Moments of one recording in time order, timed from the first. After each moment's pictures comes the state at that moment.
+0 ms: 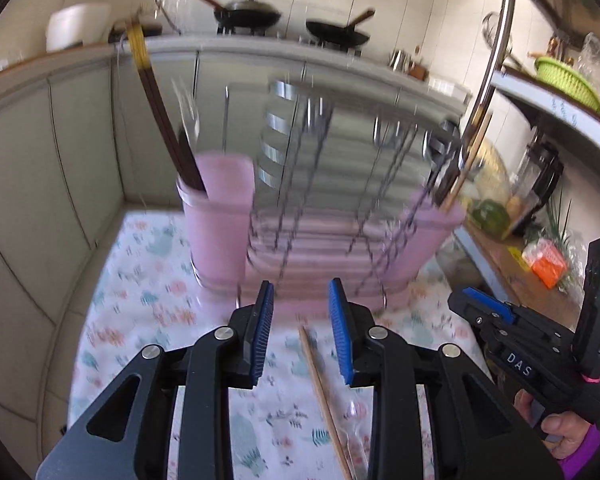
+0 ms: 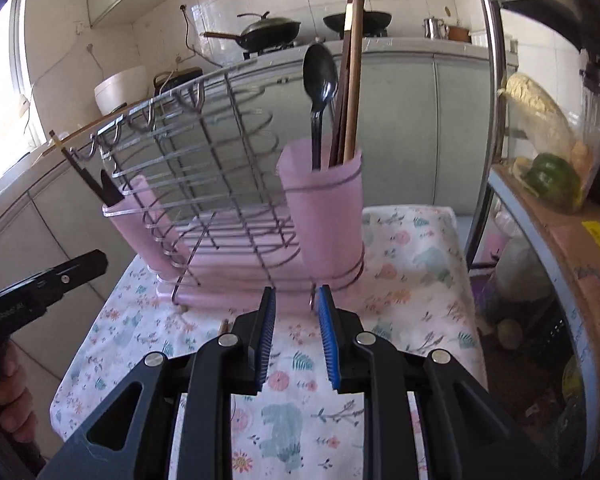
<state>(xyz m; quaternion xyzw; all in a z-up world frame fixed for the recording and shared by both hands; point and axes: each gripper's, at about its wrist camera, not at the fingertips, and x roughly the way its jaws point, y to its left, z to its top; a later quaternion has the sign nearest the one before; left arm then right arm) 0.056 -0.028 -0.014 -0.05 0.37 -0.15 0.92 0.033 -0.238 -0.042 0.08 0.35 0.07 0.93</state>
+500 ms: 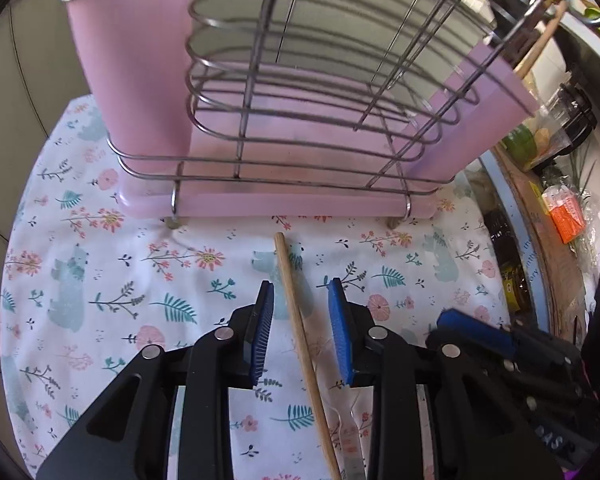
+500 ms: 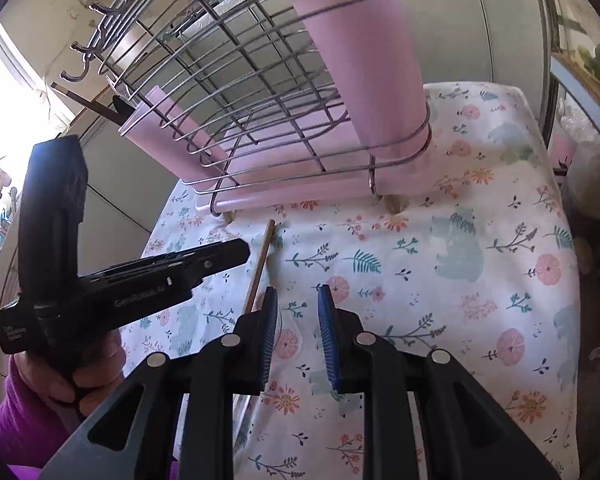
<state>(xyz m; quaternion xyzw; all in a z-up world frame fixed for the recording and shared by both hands) 0.103 -0.062 -0.103 -0.05 0.53 -0.16 0.83 0.040 -0.232 -0.103 0.16 0.49 0.18 0.84</state>
